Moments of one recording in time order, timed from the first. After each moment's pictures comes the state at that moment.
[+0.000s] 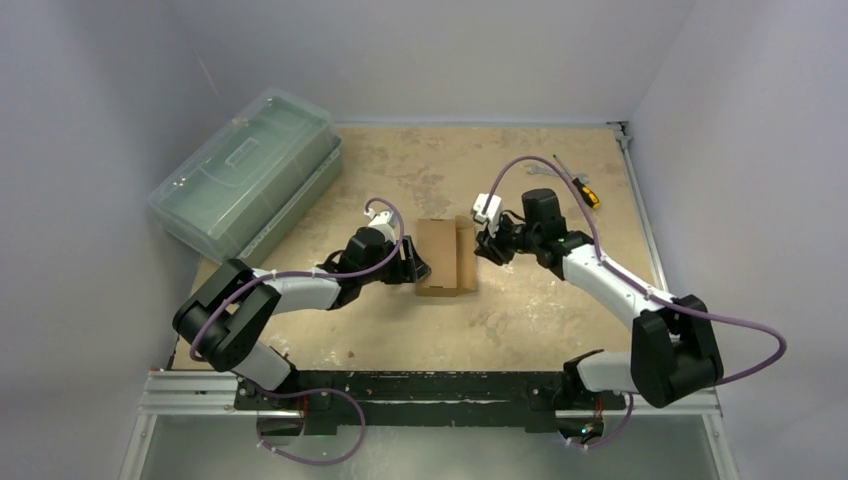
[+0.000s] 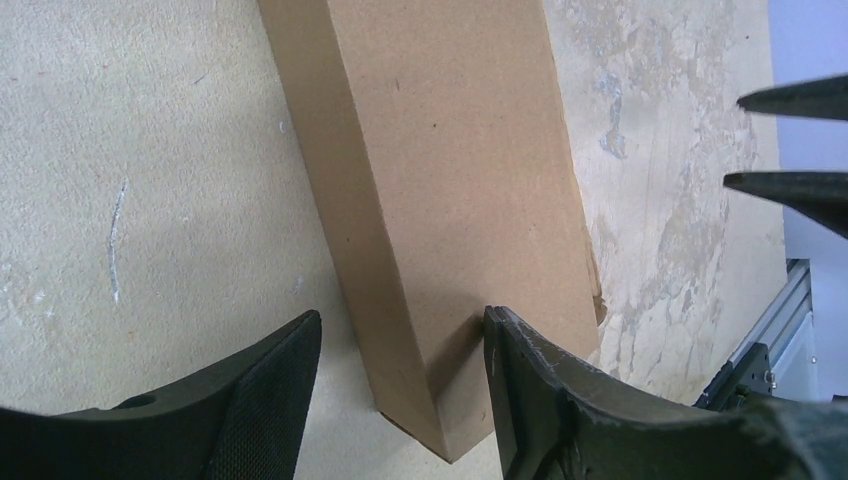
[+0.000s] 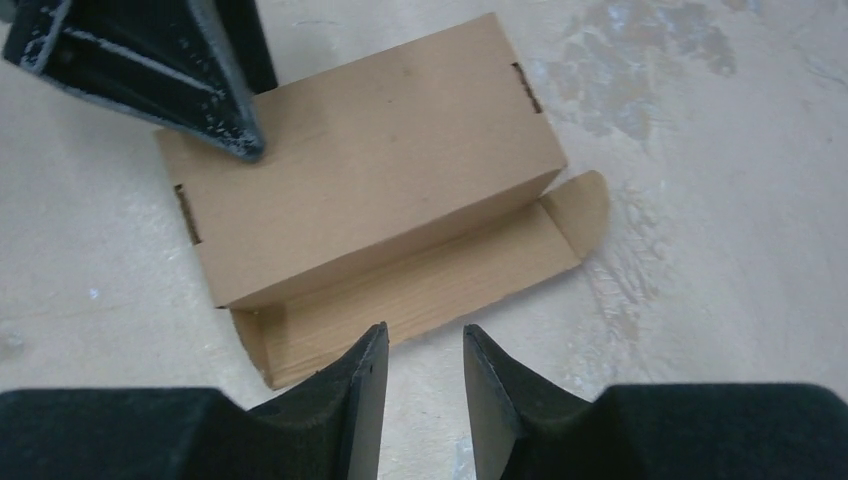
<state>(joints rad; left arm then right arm) -0.66 1.54 0.57 0.40 0.13 -0.70 0.39 1.32 0.79 -0.19 -0.55 -0.57</state>
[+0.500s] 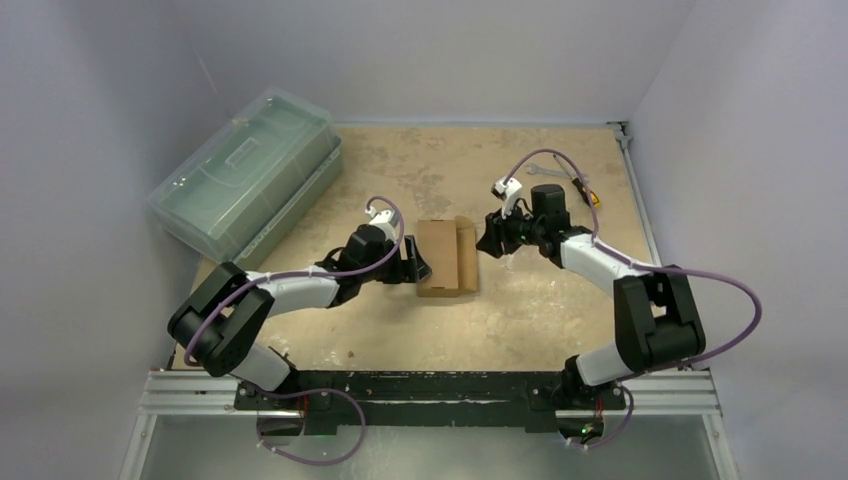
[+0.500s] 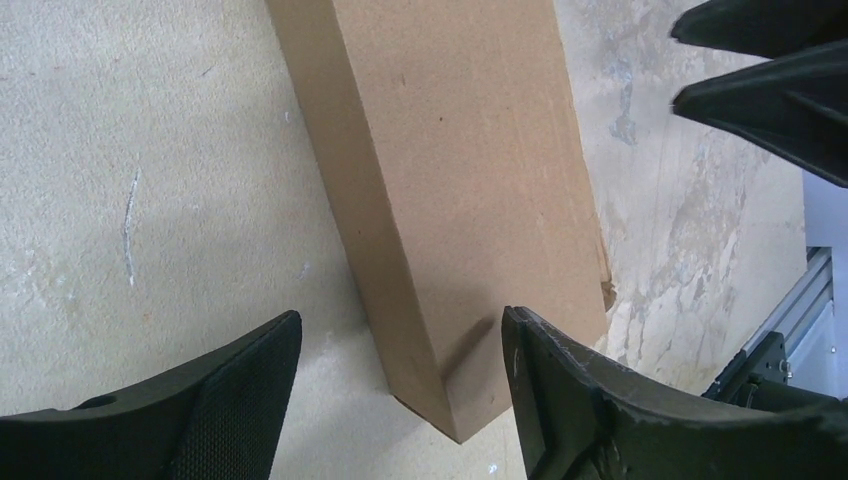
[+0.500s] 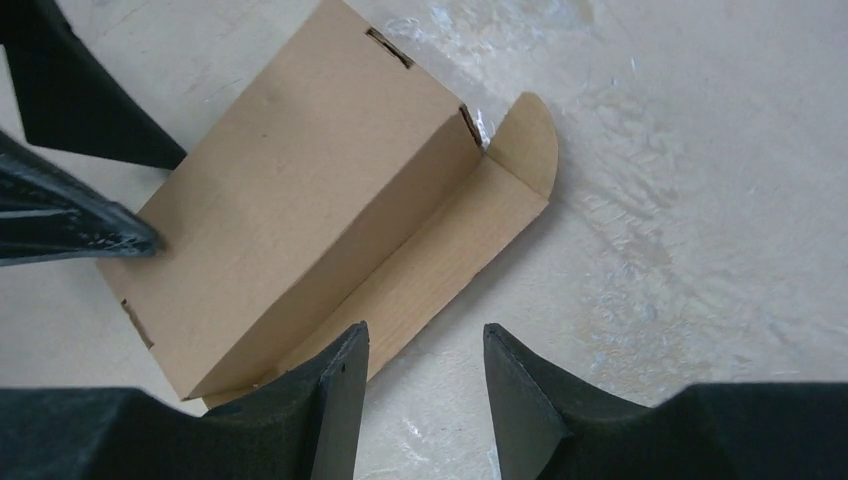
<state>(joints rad) -0.66 1.52 0.60 0.31 0.13 -0.67 0.26 1.46 0.78 -0.02 -0.57 -0.17</state>
